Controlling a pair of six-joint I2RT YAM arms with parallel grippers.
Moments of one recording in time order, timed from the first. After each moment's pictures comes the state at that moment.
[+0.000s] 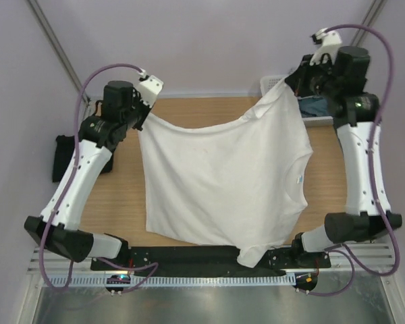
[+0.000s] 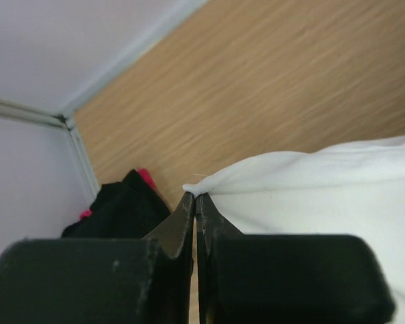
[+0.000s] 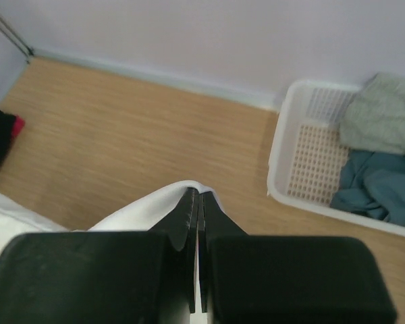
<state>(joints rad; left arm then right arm) -0.35 1.34 1.62 -0.75 -0.12 0.42 0.03 1.44 1.93 -0.73 -0.34 0.02</state>
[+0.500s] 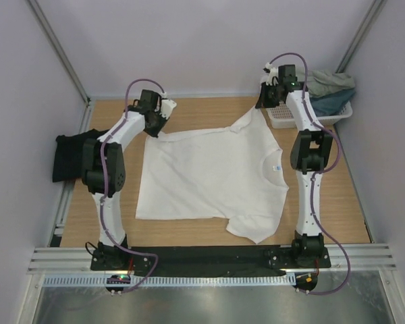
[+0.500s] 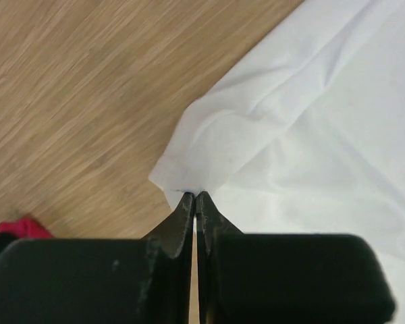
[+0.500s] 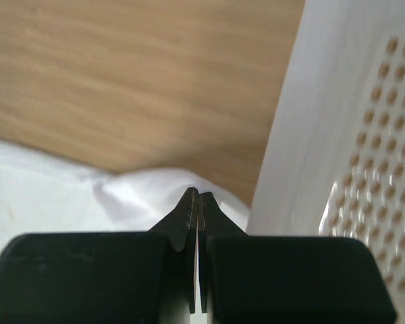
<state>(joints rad) -0.22 2.00 1.65 -0.61 0.02 0.44 0.03 2.38 2.25 -0.74 -0.37 -0.01</state>
